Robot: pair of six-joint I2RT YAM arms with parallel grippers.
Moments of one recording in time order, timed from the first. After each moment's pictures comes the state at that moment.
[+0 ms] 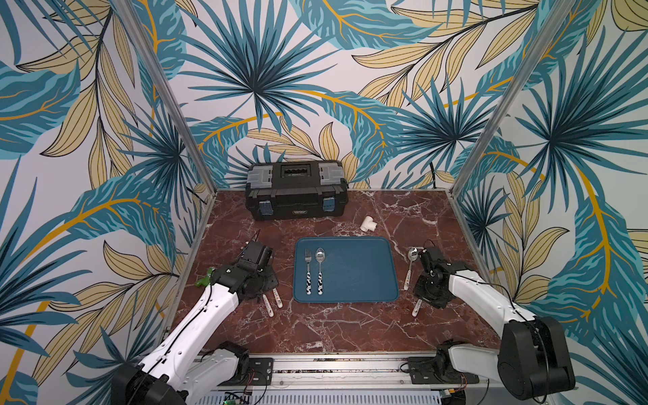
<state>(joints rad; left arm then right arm) -0.34 1.03 0.83 -0.93 -0.07 -0.82 0.11 1.29 0.70 -0.86 0.13 0.73</state>
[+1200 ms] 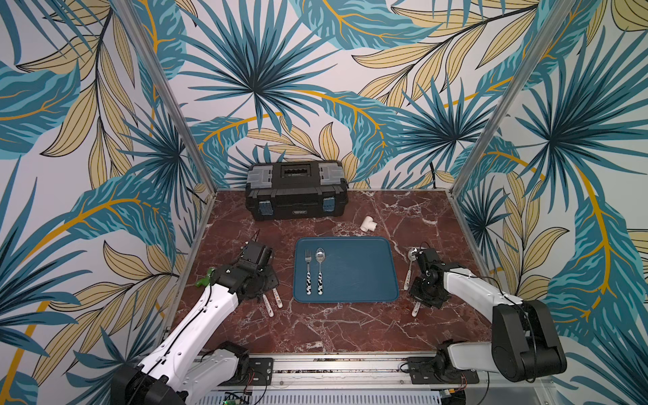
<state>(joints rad) -0.34 1.02 0.83 -0.92 -0.07 -0.82 0.11 1.35 0.67 -0.78 0.09 0.69</state>
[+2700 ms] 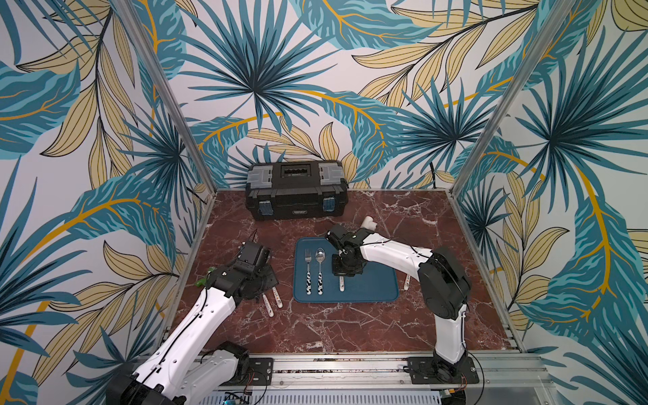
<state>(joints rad) -0.34 0.99 0.84 -0.93 -0.06 -0.83 0.74 2.01 1.52 -0.88 0.00 0.76</state>
